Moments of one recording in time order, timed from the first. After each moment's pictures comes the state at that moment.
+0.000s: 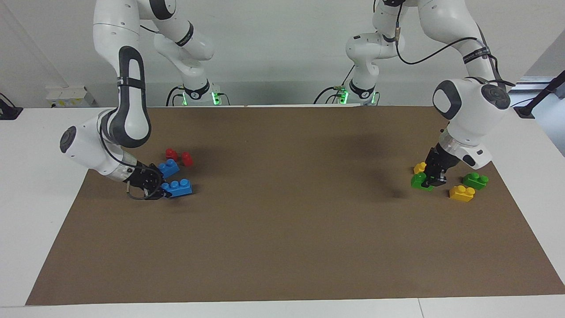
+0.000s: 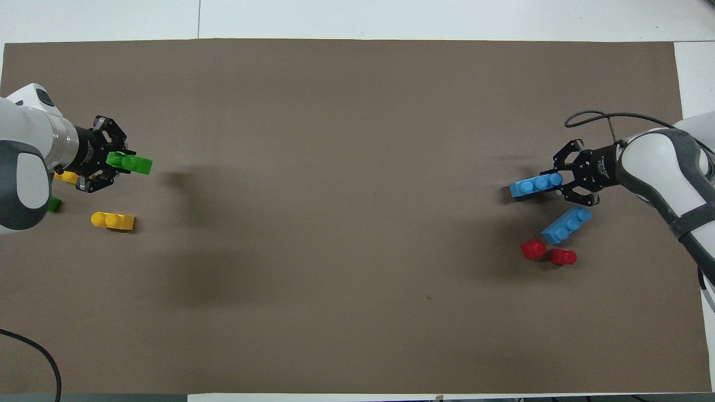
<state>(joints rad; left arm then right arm) 0.06 0.21 -0.03 -1.89 -0.08 2.18 -1.15 -0.21 0.33 0.05 -1.95 0.48 2.10 0.88</state>
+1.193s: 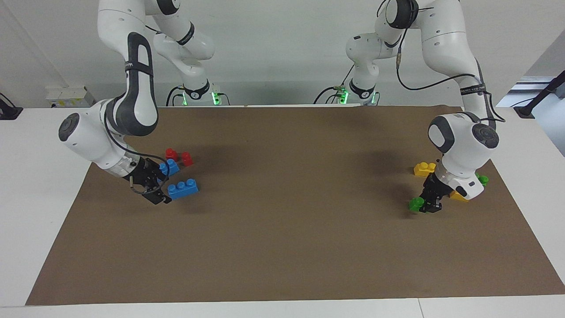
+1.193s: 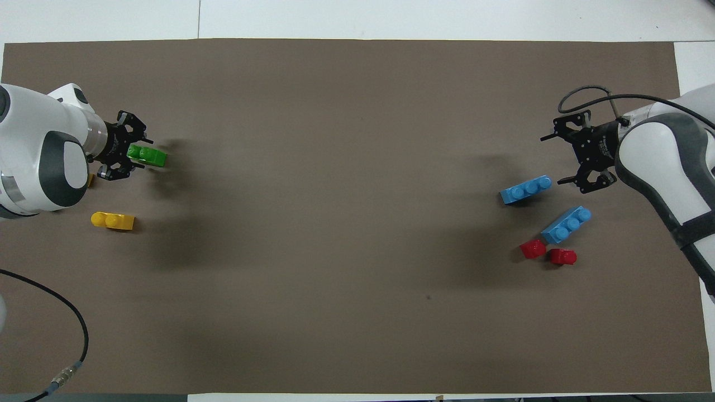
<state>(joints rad) 0.07 0.40 -0.04 -1.82 -0.07 2.30 -1.07 -0.14 0.27 0.05 -1.83 0.35 2.04 0.88</state>
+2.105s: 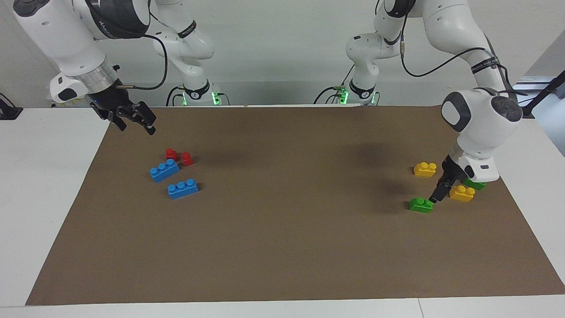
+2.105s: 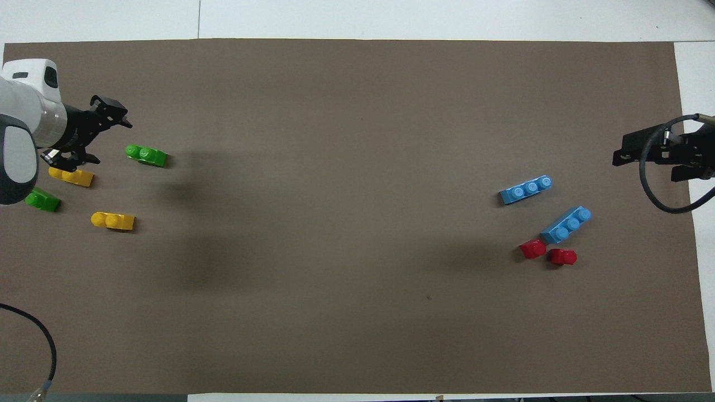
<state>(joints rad) 0.07 0.25 -0.04 -1.73 -0.03 2.06 -0.65 -0.12 -0.01 0.07 -1.65 0.09 1.63 0.17</state>
